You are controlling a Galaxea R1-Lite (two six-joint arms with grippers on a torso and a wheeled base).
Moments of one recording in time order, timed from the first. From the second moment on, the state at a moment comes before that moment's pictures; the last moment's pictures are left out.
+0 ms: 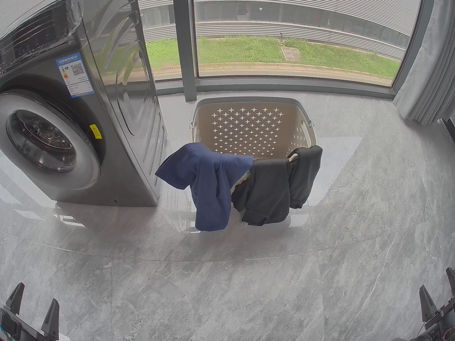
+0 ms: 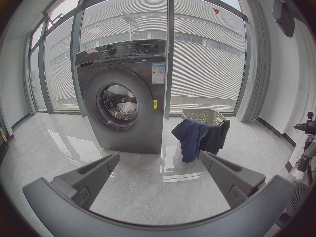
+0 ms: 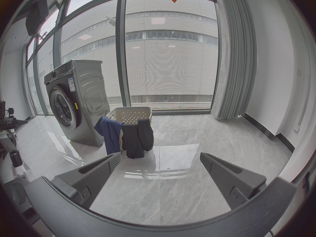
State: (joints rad) left arm 0.00 0.02 -0.02 0.00 0.02 -0.03; right arm 0.01 0.02 -0.02 0.00 0.01 0.00
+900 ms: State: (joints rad) left arm 0.00 0.02 -0.02 0.00 0.02 -0.04; right arm 0.01 0.02 -0.02 0.00 0.01 0.00
